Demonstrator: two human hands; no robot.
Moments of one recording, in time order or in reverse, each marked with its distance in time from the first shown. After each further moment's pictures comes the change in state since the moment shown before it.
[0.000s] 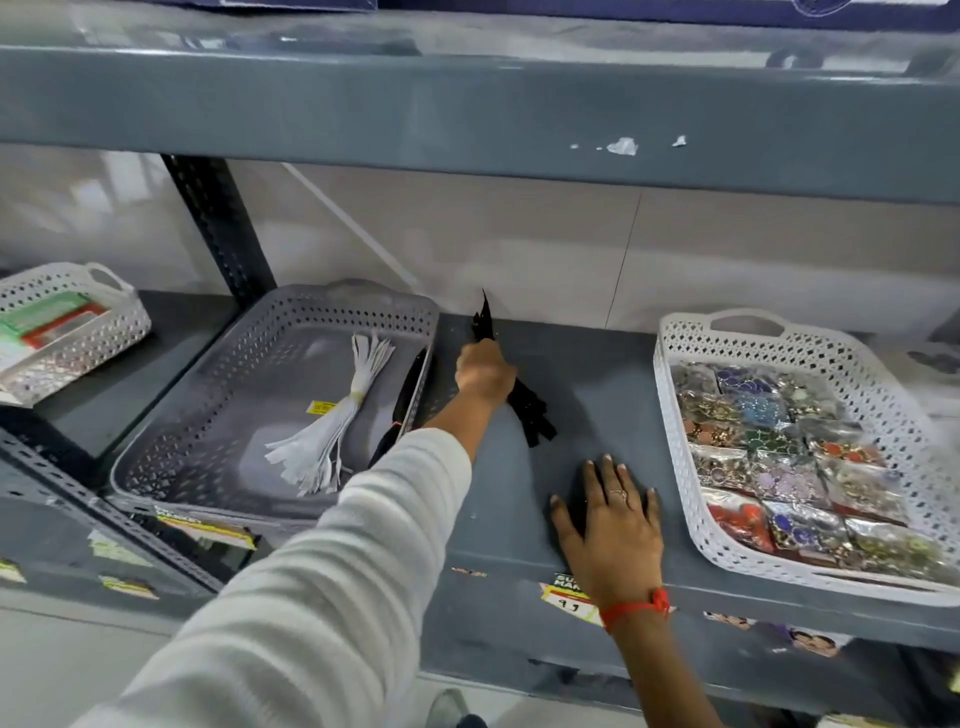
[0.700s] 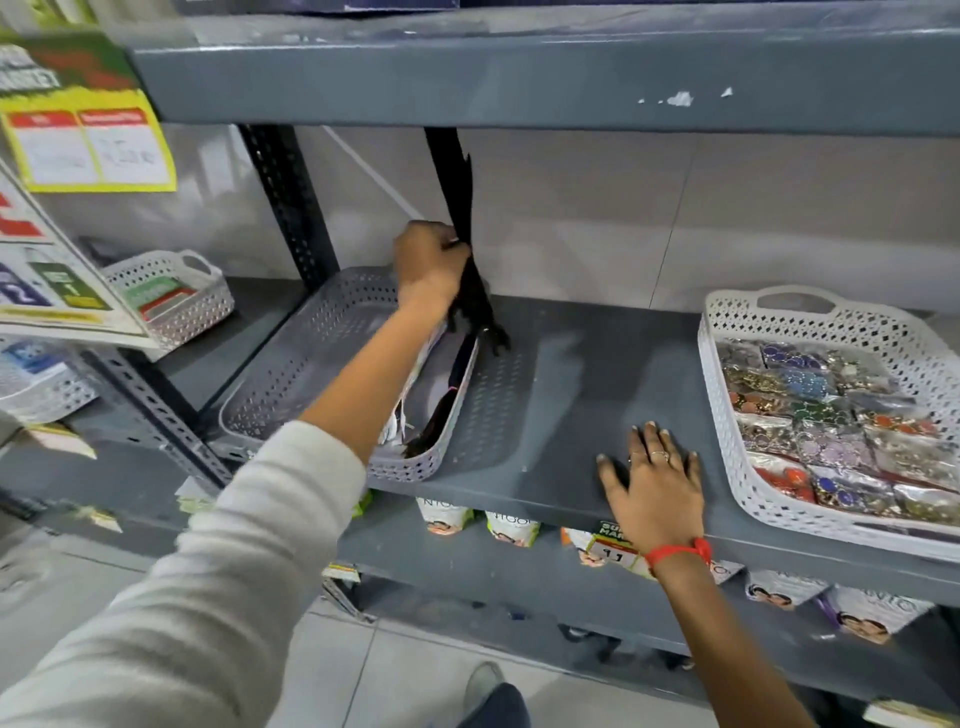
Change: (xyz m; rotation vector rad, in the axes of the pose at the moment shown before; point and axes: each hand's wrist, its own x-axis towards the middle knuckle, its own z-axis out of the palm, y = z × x) left_hand -0.043 -0.030 -0.147 -0.306 0.497 0.303; right_hand -0.006 -0.001 0.000 -0.008 0.006 -0.025
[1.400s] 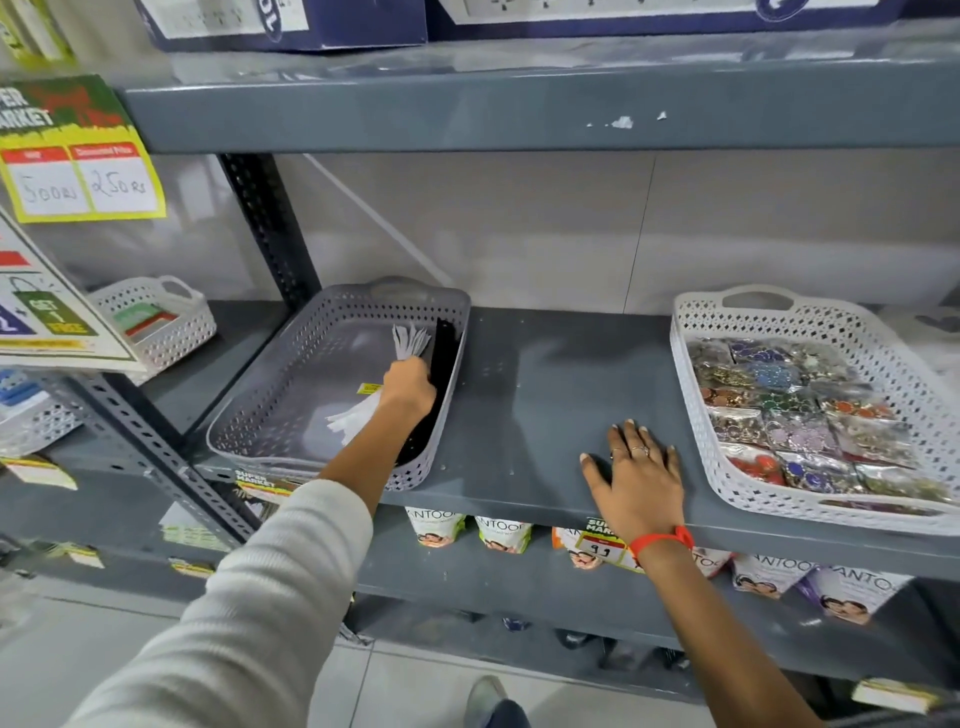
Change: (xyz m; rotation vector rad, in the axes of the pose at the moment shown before) left_hand -0.065 -0.083 0.023 0.519 -0.435 -0.195; right_hand -0.001 0.000 0.001 0.029 0.064 0.007
